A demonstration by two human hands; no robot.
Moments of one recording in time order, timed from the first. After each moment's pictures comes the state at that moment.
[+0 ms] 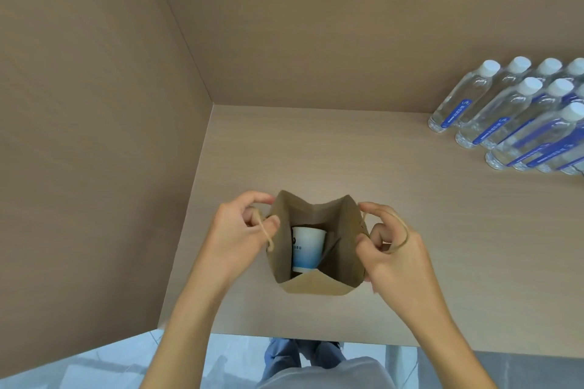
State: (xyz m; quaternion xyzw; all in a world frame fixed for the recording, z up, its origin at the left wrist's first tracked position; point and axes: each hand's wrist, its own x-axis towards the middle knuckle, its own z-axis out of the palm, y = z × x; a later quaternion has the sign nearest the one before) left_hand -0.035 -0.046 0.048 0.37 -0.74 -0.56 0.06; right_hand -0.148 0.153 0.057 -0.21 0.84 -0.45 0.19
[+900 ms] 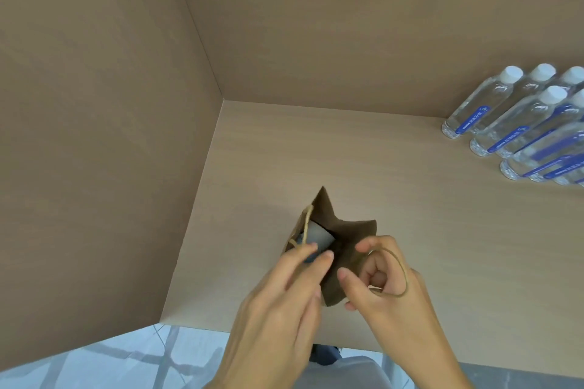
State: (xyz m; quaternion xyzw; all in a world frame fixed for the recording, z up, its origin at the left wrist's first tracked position) left_hand 0.006 0.040 0.077 0.20 -0.90 -0.36 0.14; right_hand -0.120 0.158 0.059 -0.22 0.81 -0.48 0.26
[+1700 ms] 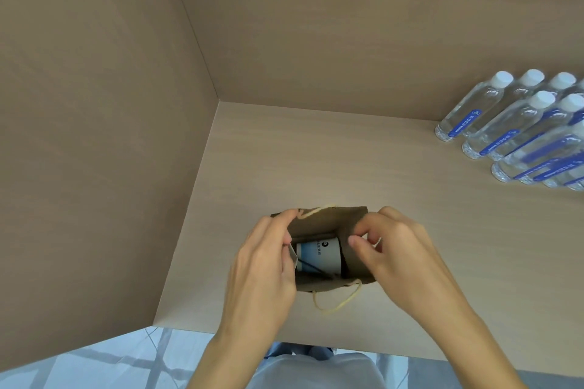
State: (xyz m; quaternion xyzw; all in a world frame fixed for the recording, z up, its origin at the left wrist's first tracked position) left_hand -0.024 0.013 0.055 0.32 -0.86 -0.36 0.15; right_hand -0.164 0.141 0.082 -0.35 0.90 -0.21 0.16
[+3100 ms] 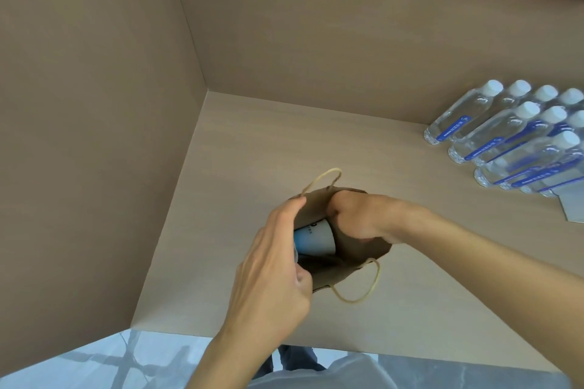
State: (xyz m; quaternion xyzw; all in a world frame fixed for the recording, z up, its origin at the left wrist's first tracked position) left_hand -0.030 0.017 0.054 0.30 -0.85 -0.42 0.09; right_hand -0.214 0.059 0.066 -0.30 0.84 0.03 0.46
